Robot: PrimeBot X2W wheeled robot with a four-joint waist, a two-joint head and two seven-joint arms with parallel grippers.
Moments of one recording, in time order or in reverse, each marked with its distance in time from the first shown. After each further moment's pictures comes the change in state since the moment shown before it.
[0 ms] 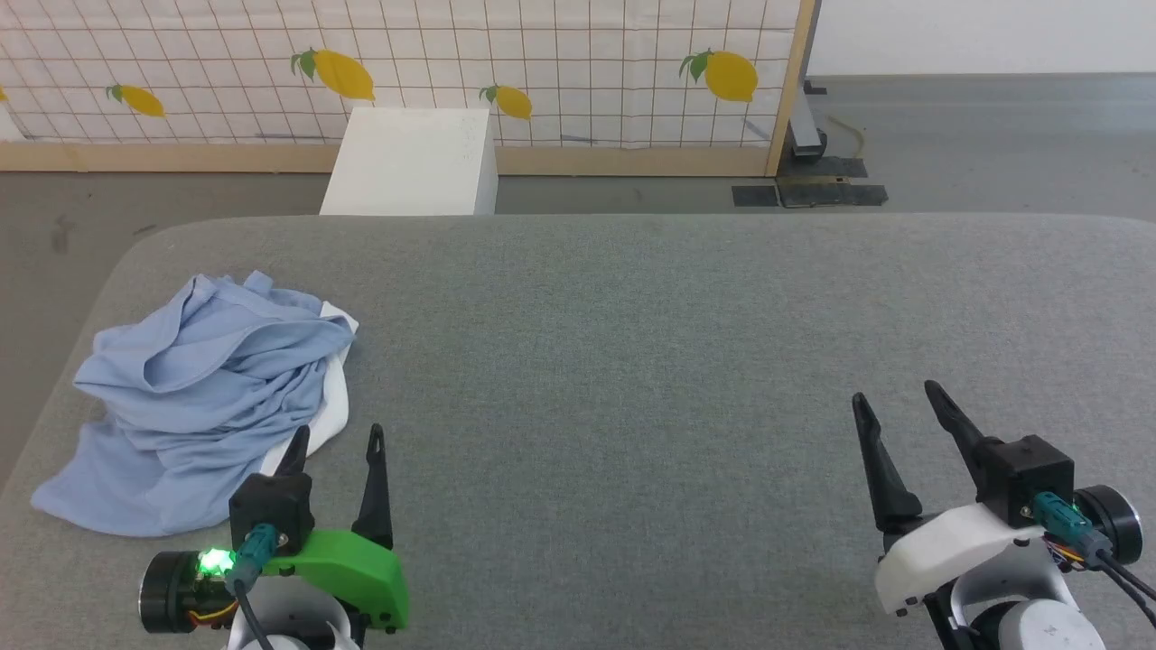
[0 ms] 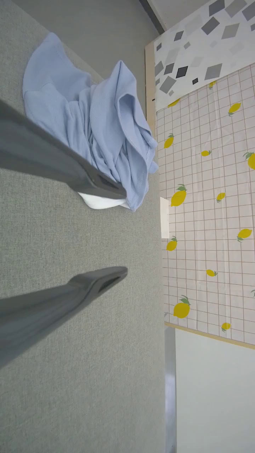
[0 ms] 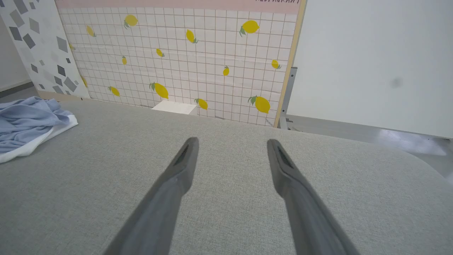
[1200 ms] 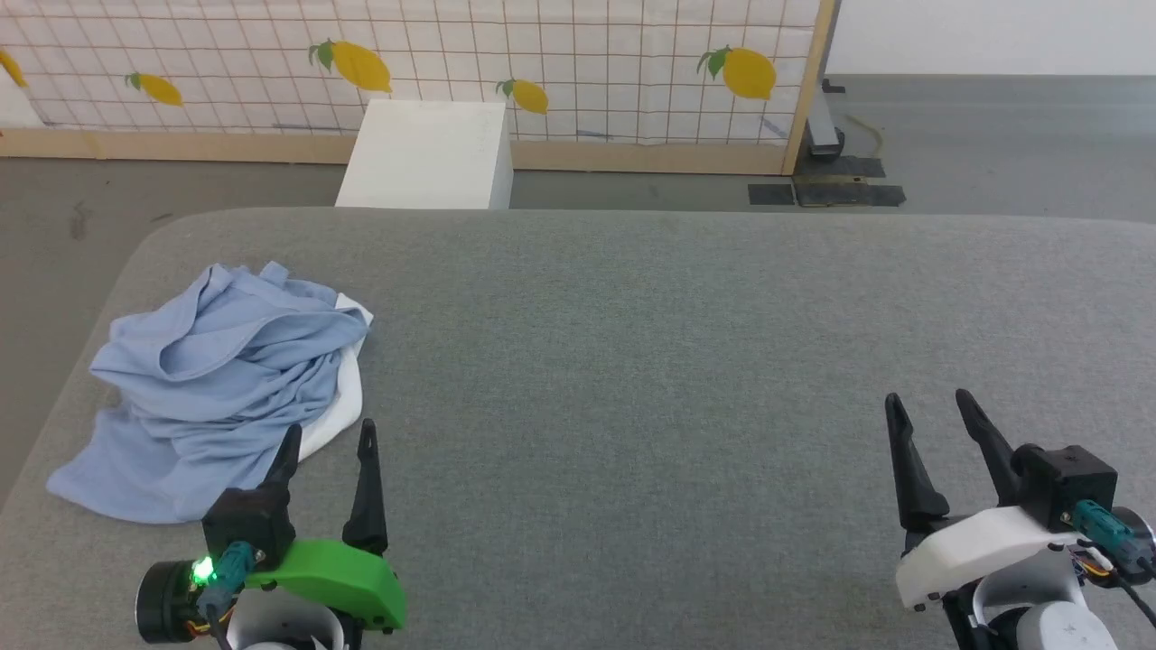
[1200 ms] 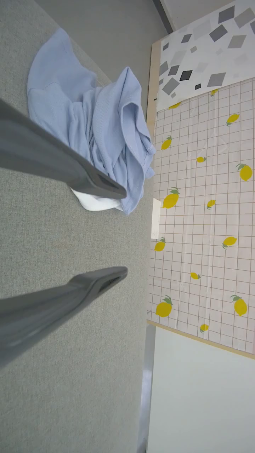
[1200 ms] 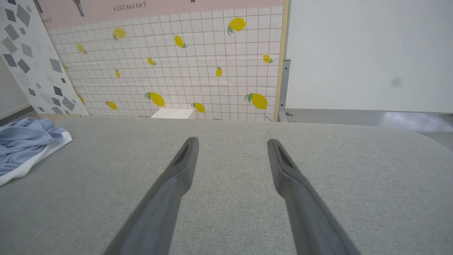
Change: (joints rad) left arm 0.012 0.000 0.002 -0.007 -0.083 -0.001 -0.073; right arm -0.014 0.000 -0.056 0.084 0.093 0.000 -0.068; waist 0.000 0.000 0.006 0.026
